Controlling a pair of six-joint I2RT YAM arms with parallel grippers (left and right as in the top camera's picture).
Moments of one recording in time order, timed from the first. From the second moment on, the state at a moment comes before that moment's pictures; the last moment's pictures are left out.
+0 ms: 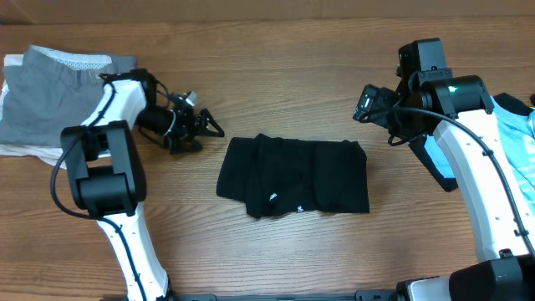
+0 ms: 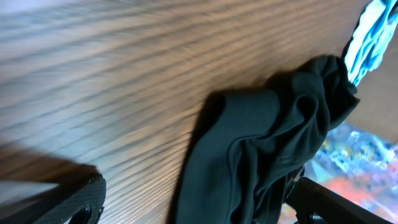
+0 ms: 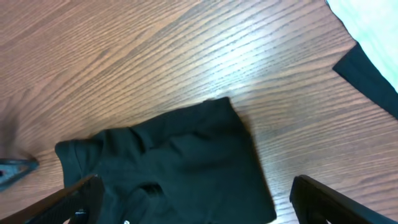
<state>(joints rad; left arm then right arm) 0.09 2.27 1.64 -1.19 0.78 0.16 0.14 1.58 1.53 -1.15 -0.08 0.52</state>
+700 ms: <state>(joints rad) -0.08 2.22 1.54 -1.14 0.74 0.11 0.14 1.58 1.53 -1.18 -0.08 0.51</state>
